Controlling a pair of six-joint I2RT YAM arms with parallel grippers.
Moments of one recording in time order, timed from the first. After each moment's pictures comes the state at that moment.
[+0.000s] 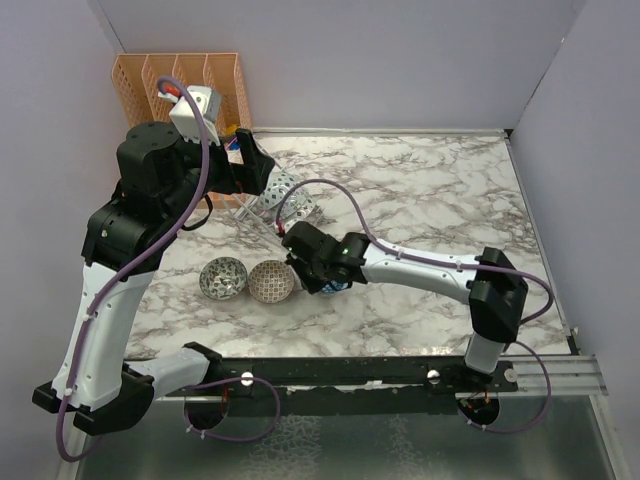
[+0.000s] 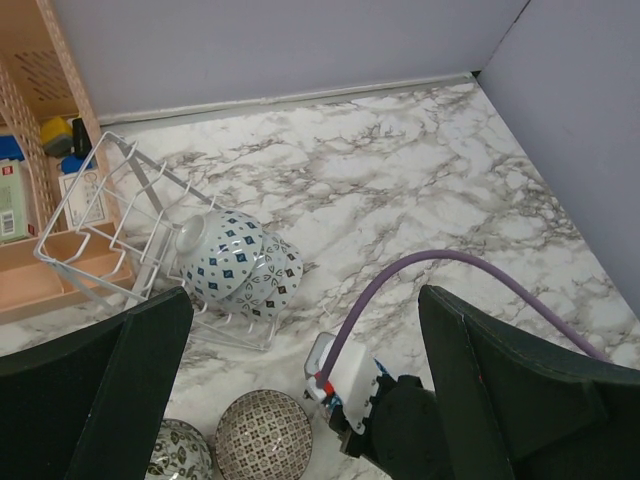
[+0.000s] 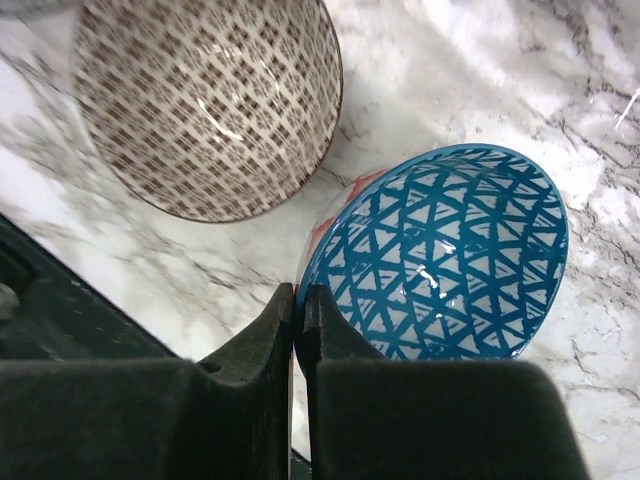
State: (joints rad) left arm -0.43 1.13 1.78 -0.87 0.03 -0.24; right arm 1.11 1.79 1.39 -0.60 0.14 0.32
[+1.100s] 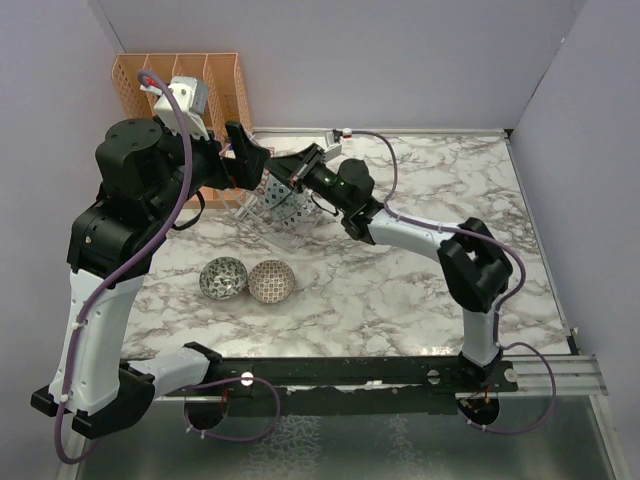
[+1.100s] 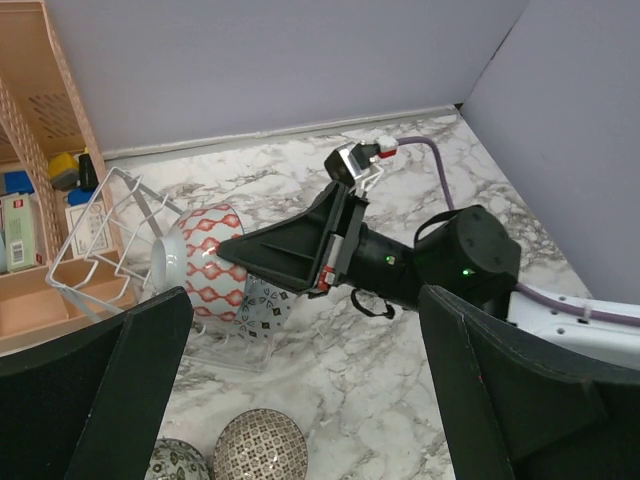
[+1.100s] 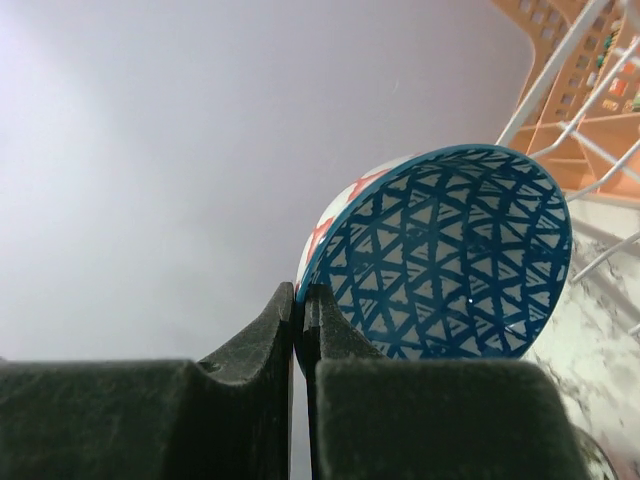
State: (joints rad) left arm -0.43 1.14 1.87 -0.88 0.03 -0.24; right arm 0.77 1.90 1.39 0.75 -0.21 1.31
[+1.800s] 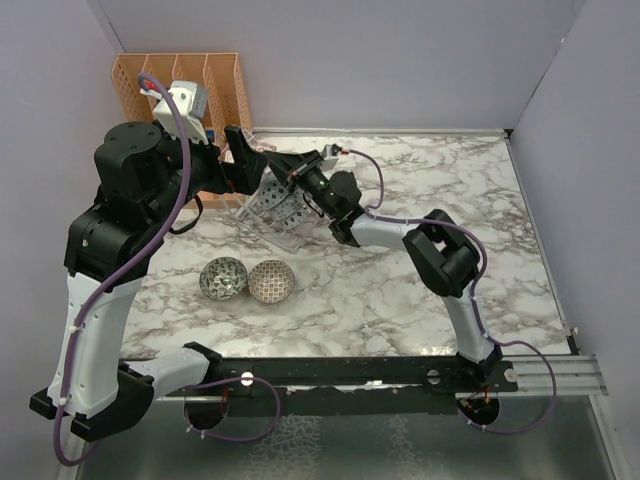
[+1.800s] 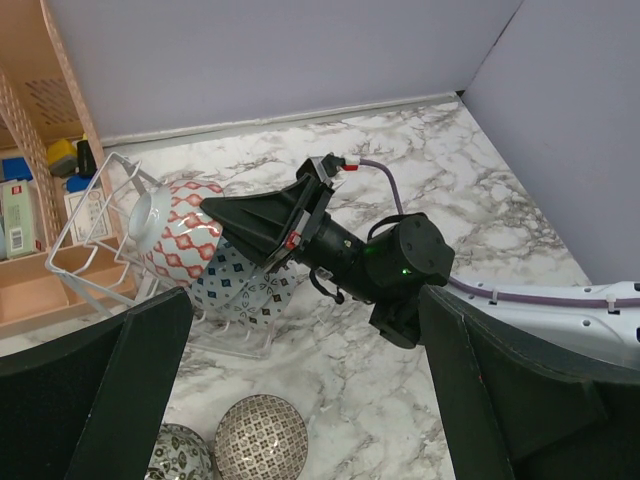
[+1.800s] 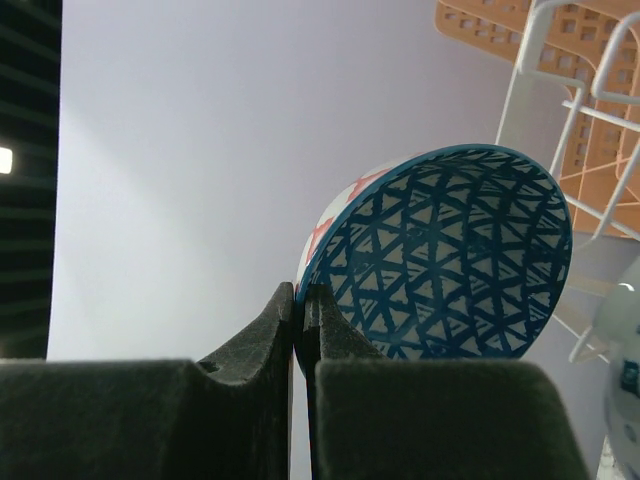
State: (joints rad) left arm -0.43 1.13 1.87 -0.92 0.04 -0.24; right arm 0.77 2.17 1.46 1.06 -0.01 1.64
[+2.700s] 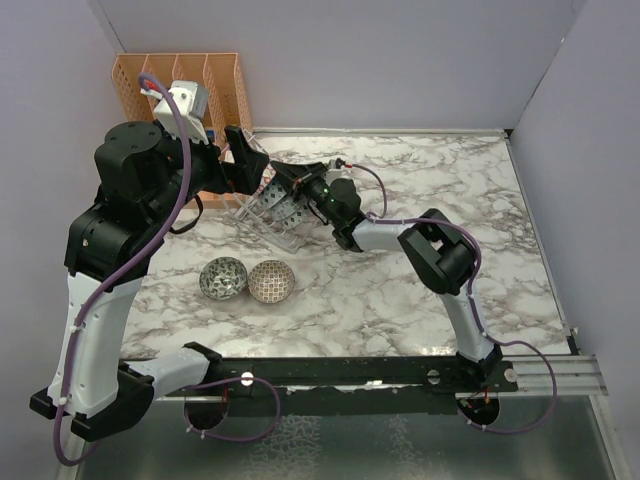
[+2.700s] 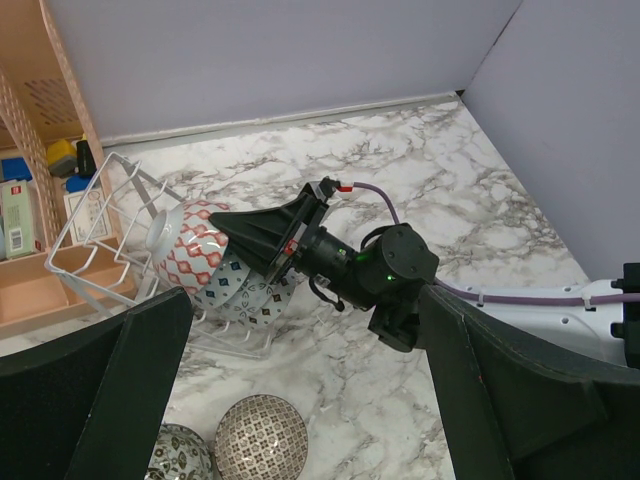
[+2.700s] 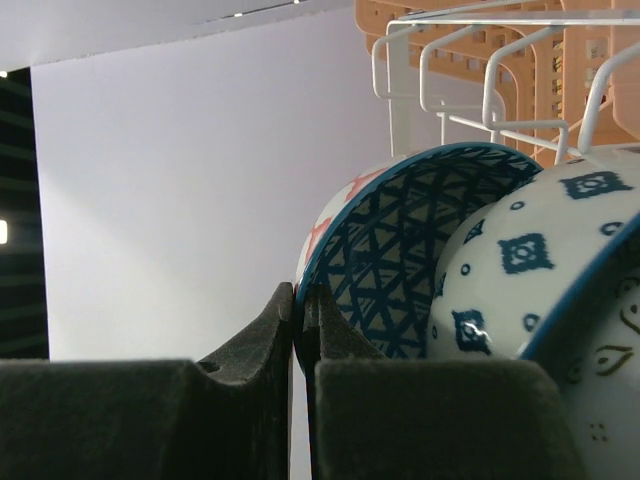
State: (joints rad) left arm -0.43 1.13 1.87 -0.92 0.04 -0.24; right arm 0.76 2.21 1.40 1.05 0.02 1.75
